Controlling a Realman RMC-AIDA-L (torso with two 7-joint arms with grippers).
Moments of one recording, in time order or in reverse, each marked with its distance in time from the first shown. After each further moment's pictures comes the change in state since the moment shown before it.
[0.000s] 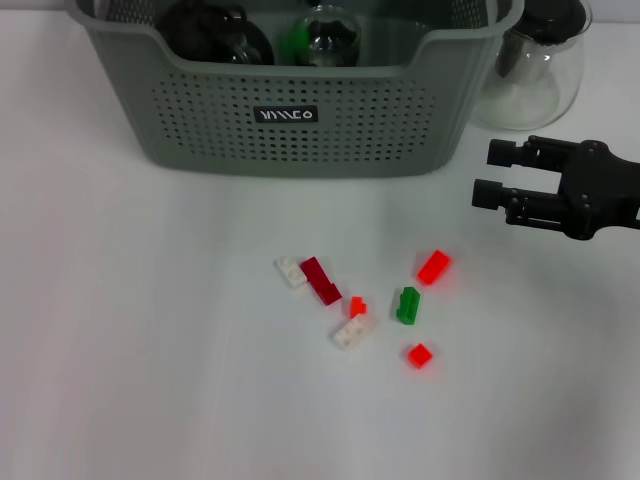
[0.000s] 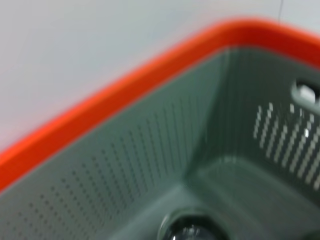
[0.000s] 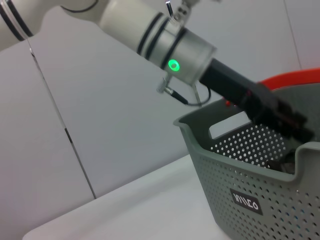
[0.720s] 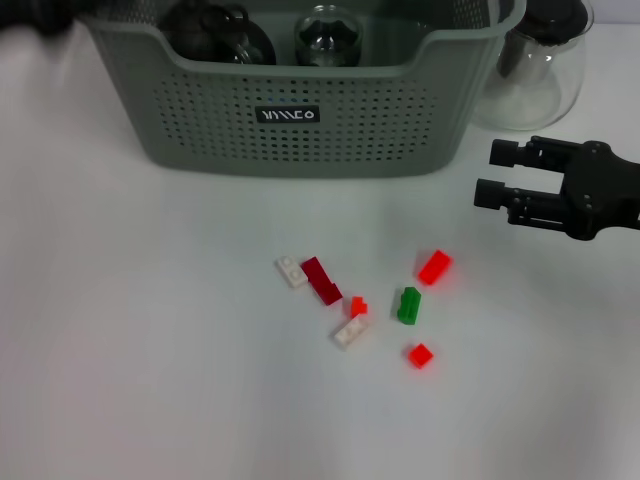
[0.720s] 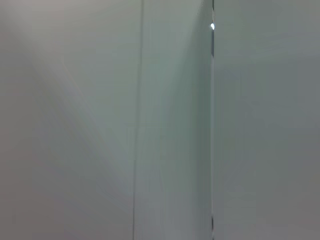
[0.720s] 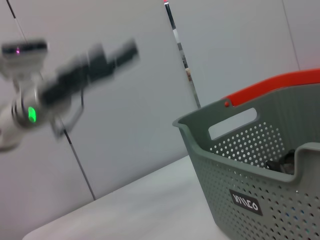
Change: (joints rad) left arm 0.668 -0.034 -0.555 0.148 -1.185 0.705 1.090; right arm -0.004 0.000 0.000 0.000 0.004 0.000 0.001
